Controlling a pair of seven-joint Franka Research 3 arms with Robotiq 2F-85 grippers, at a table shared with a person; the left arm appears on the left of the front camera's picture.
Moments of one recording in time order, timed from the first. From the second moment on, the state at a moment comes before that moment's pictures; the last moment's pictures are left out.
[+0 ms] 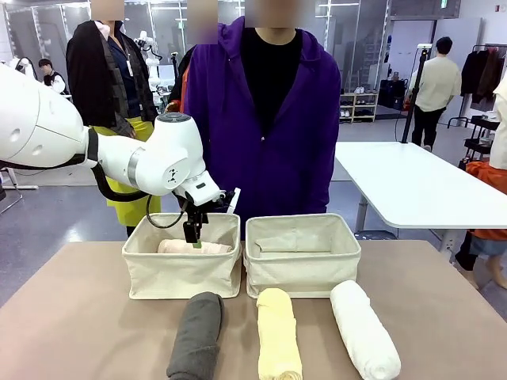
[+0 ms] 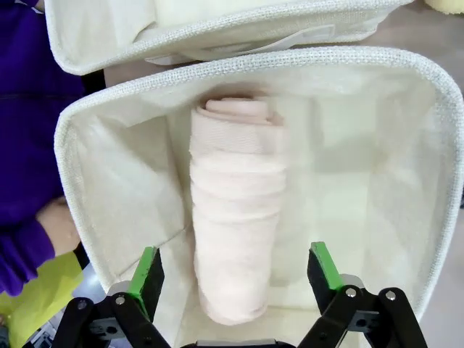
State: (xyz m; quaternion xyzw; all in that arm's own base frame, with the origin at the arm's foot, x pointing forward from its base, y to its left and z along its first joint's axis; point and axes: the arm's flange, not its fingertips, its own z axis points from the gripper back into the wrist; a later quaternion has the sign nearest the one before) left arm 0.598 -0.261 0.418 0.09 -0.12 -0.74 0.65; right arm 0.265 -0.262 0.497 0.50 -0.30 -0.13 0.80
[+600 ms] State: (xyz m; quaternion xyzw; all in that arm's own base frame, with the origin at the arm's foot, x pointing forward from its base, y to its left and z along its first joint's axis) left arm 0.597 -0.265 0.417 0.09 -0.12 -0.74 0.65; right arm 0.265 -0.262 0.497 0.50 -0.30 -0.13 0.80
